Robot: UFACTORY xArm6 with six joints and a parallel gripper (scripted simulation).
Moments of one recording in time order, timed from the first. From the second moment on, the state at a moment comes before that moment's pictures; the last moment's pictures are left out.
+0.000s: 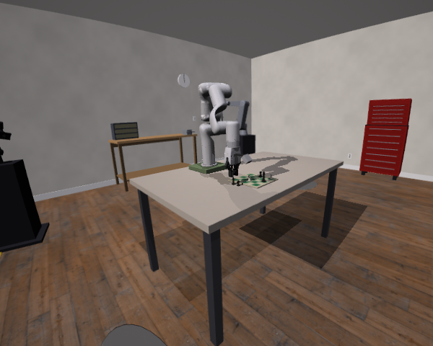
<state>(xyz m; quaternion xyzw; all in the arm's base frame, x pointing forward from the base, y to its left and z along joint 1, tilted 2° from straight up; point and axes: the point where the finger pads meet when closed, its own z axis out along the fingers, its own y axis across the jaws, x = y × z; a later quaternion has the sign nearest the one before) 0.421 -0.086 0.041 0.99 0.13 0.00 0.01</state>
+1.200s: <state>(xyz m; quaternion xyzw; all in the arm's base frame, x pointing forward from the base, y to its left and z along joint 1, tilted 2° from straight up) 0.421 -0.086 0.039 0.99 0.13 0.00 0.01</state>
